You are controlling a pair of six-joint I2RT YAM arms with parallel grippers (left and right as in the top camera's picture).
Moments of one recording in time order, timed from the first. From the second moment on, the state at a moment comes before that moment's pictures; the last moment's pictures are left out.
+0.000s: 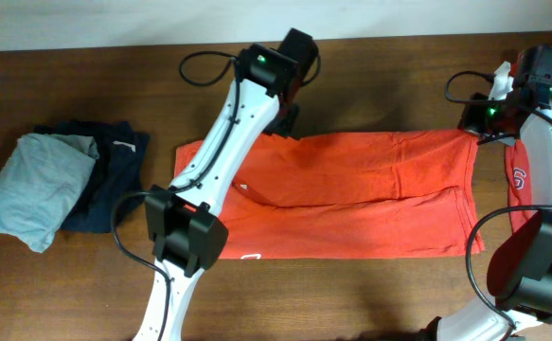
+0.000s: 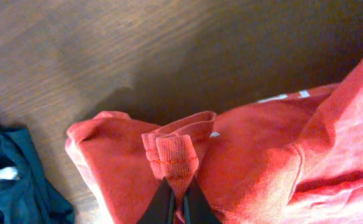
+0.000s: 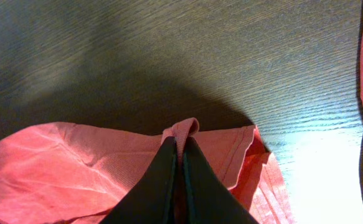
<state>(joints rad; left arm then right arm) -0.55 2.34 2.46 -1.51 -0.25 -0.12 -0.34 1.84 1.59 -0.90 -0.19 0.10</state>
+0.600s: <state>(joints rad) -0.51 2.32 2.27 -1.58 -0.27 -0.14 -0.34 1.84 1.59 -0.88 -0.19 0.10</state>
